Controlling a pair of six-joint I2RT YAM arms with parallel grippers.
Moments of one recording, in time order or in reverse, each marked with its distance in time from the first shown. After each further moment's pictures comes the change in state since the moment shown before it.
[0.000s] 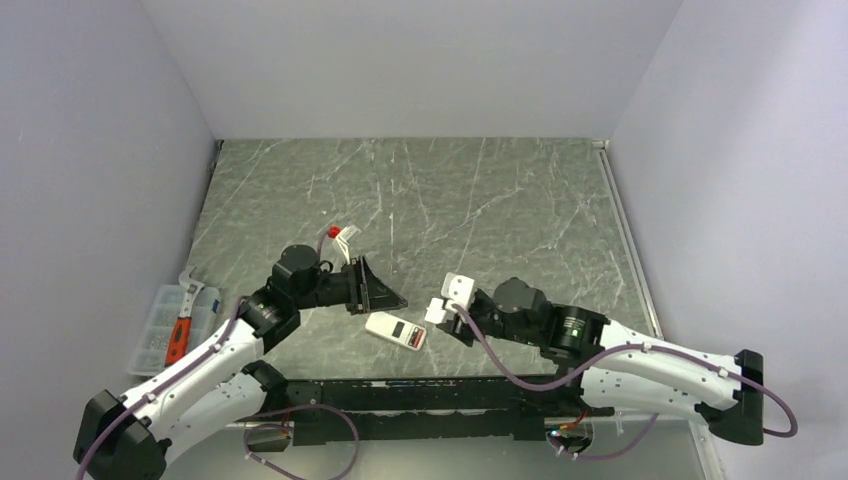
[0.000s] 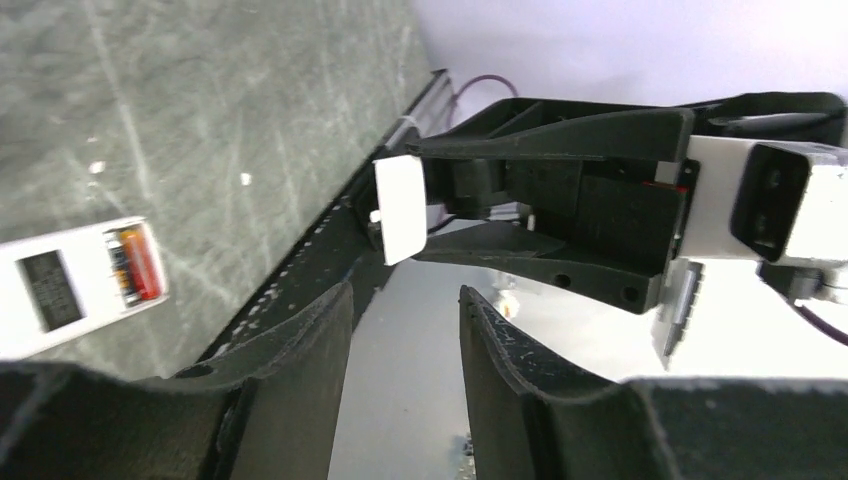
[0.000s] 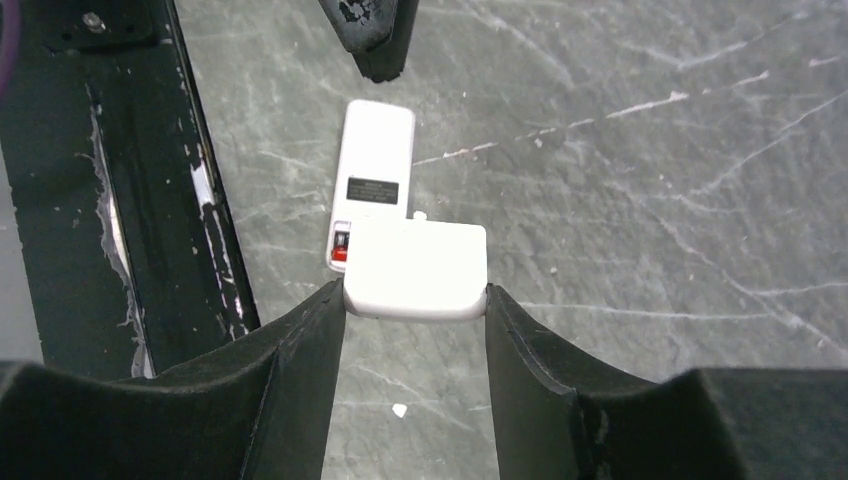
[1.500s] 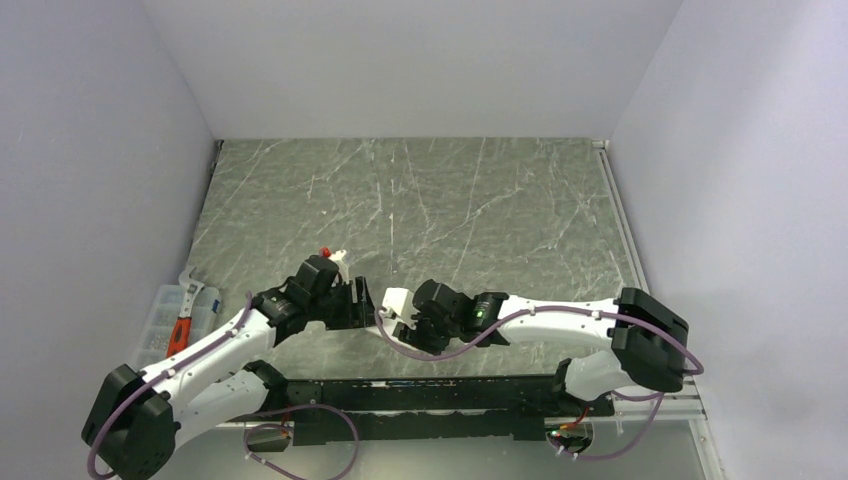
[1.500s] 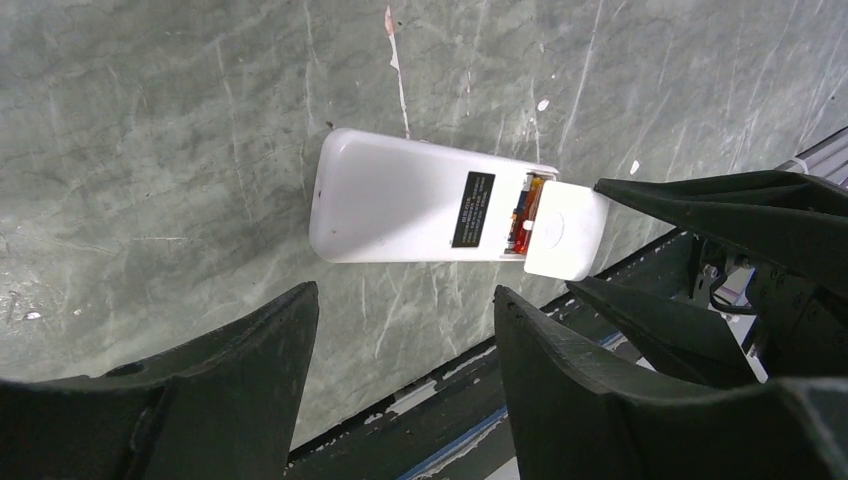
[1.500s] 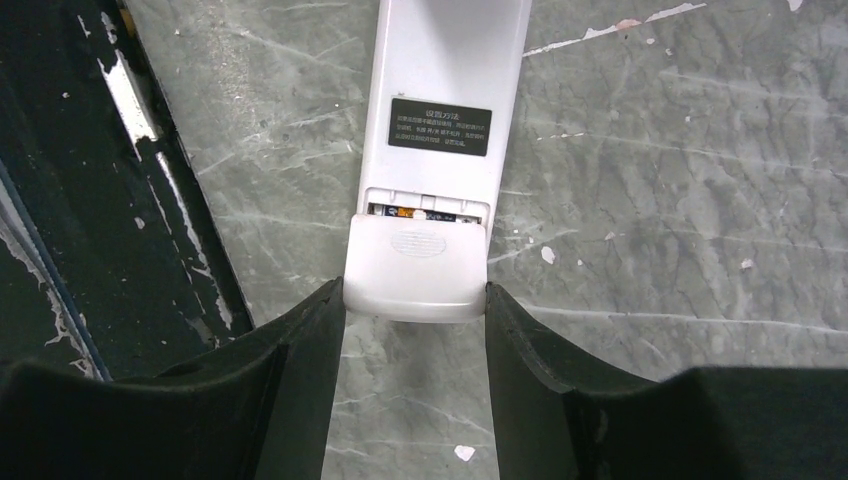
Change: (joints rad) left arm 0.005 0.114 -0.004 -0.496 -0.450 0.338; right arm 0.010 0.647 0.121 0.036 -0.056 0.077
